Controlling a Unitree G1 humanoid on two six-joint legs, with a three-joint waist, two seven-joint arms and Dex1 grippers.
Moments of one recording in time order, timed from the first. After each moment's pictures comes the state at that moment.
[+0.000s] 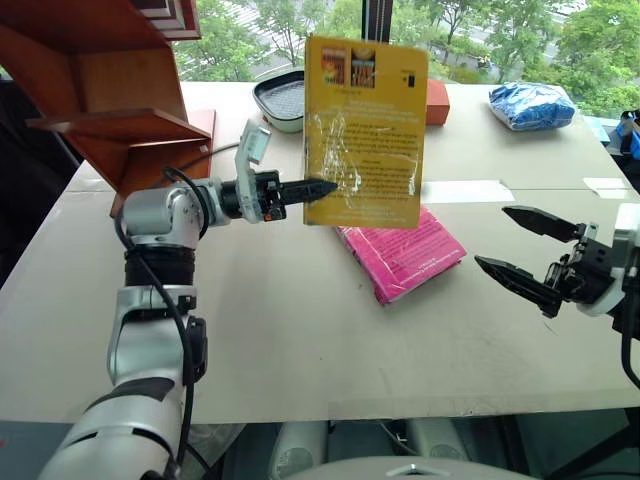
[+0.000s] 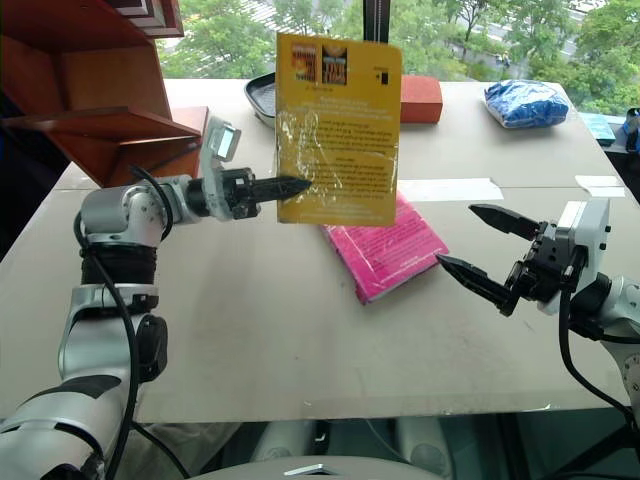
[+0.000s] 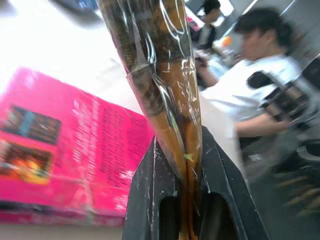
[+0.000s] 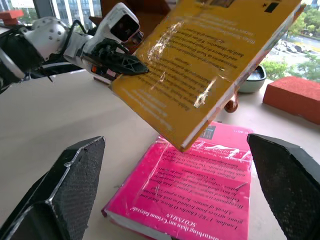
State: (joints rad) left arm -0.86 0.54 0.14 0.17 -0.46 0.87 -1.18; right arm -0.02 -0.75 -0.39 -0.55 0.88 0.46 0.82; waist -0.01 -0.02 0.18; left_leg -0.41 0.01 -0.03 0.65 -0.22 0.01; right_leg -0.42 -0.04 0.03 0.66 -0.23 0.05
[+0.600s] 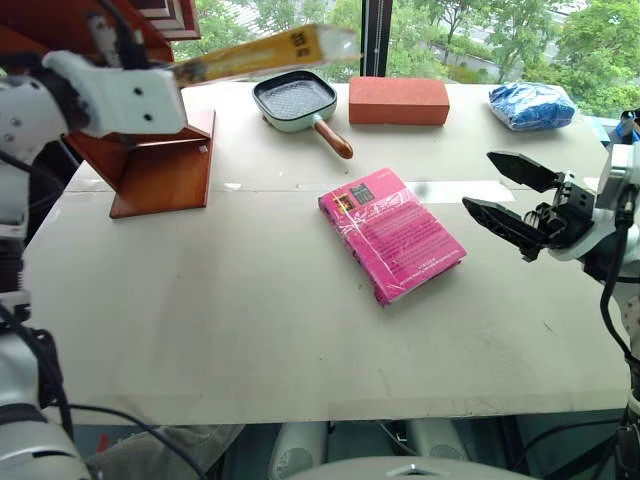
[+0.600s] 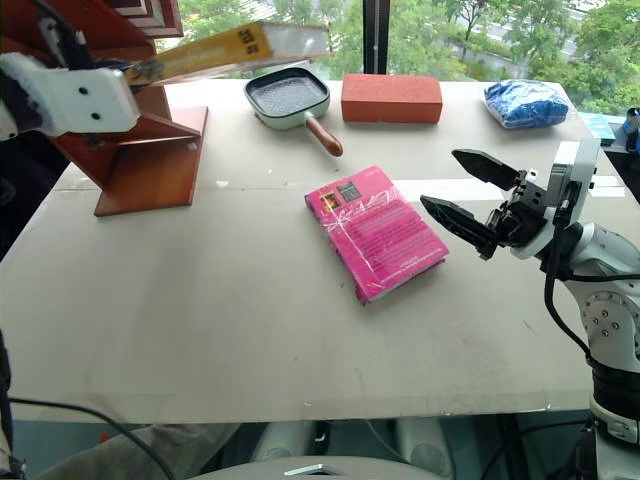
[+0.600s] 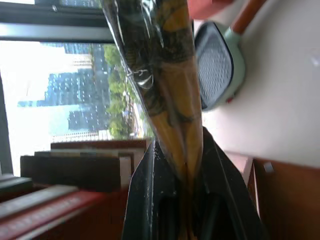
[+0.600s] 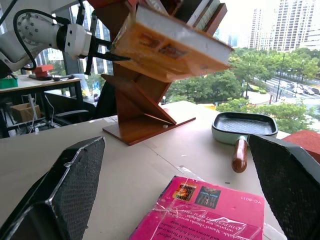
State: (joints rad) left arm -0.86 1.21 0.00 0.41 0.32 -0.44 -0.83; right arm -0.32 -0.63 -0.27 -0.36 0.89 0.45 0.85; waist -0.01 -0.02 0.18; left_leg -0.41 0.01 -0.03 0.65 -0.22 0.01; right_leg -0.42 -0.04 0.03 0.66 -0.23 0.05
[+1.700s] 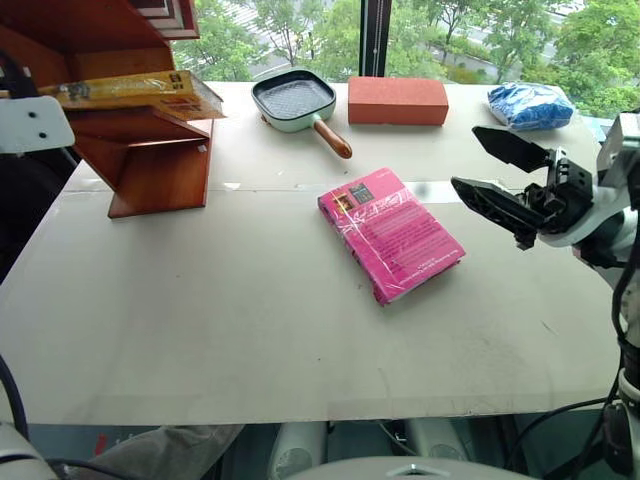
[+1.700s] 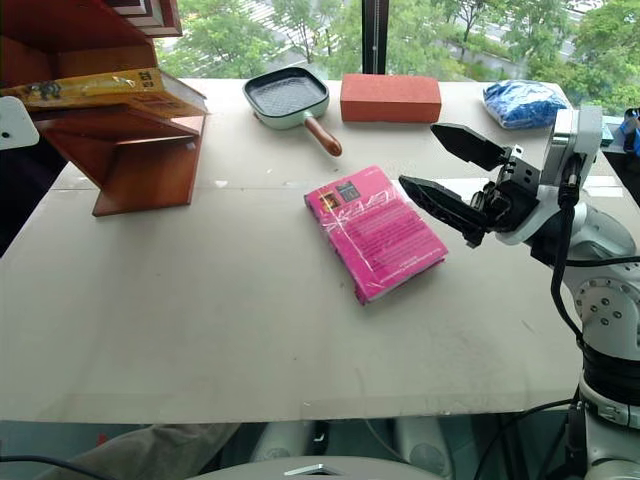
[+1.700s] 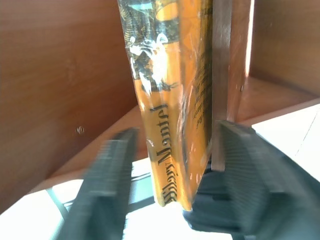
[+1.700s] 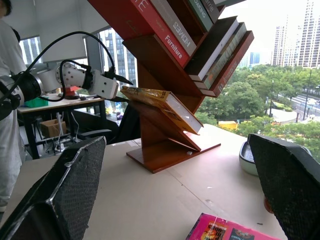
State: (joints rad) left arm -1.06 1.34 -0.19 1.01 0.59 -0.57 -0.54; right arm -0.41 -0.62 -0.25 -0.44 1.01 0.54 0.76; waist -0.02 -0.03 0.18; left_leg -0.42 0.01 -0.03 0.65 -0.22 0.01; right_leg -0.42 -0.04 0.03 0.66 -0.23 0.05
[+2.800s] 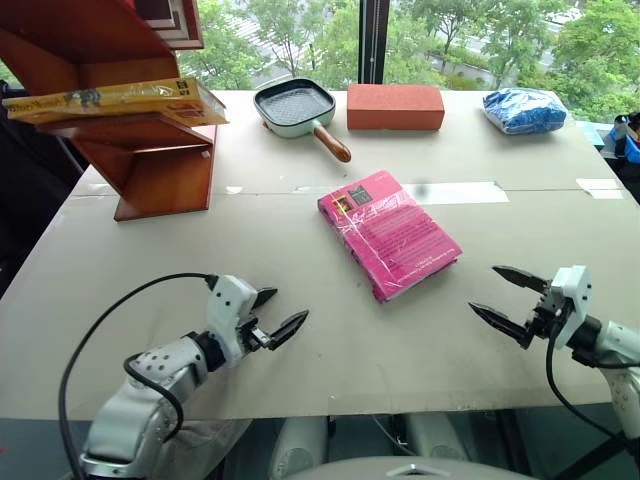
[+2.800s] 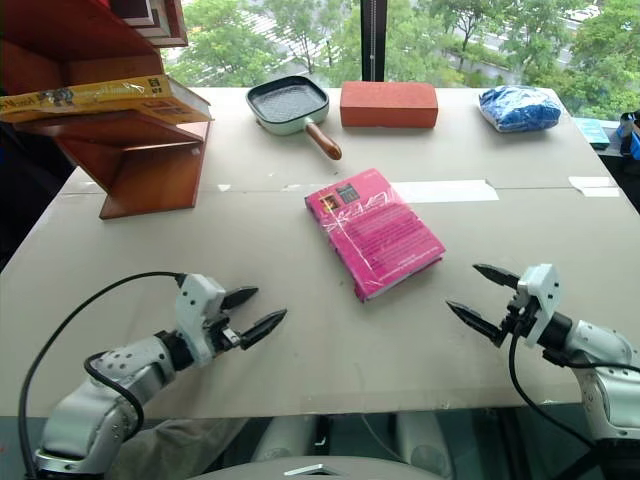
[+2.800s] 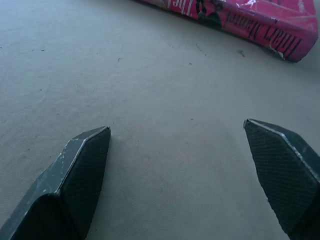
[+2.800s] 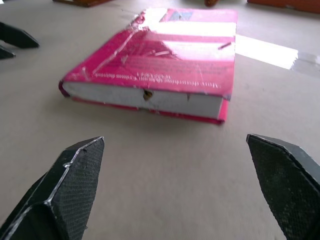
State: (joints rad) left arm 0.22 0.59 0.04 -0.38 -0.41 0.34 -0.62; right arm 0.16 -0.60 -0.22 -0.02 0.47 -0.01 1.01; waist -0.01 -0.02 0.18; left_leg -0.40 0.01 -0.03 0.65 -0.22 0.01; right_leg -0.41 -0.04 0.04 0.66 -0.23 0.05
